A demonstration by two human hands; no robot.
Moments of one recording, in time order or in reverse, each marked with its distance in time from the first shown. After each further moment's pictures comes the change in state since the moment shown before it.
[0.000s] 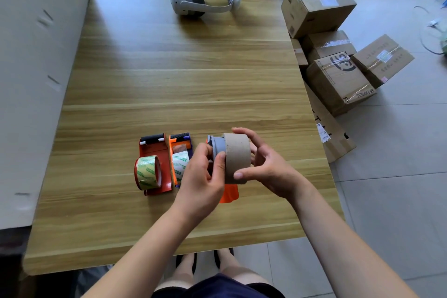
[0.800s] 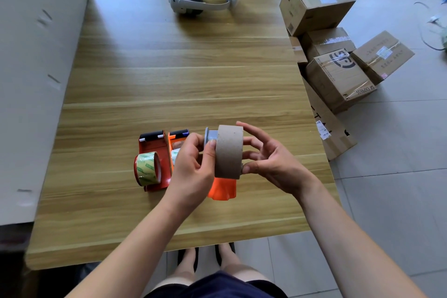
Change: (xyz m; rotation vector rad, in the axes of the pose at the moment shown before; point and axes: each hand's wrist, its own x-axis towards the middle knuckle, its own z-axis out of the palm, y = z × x) left_hand 0.001 0.005 -0.004 -0.195 0.017 -0.054; right_hand -0.011 -0.003 -0.009 0.100 -0.029 -0.058
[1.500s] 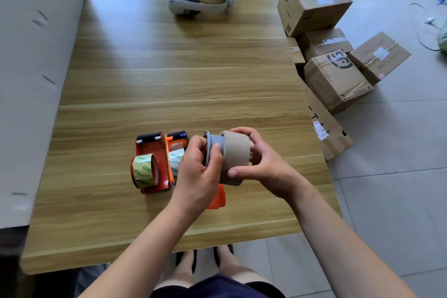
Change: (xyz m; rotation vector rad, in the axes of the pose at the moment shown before) left_hand -0.002 -0.002 0.012 0.031 0.047 0.081; right_hand -0.003 -0.003 0.016 -0.216 0.098 0.046
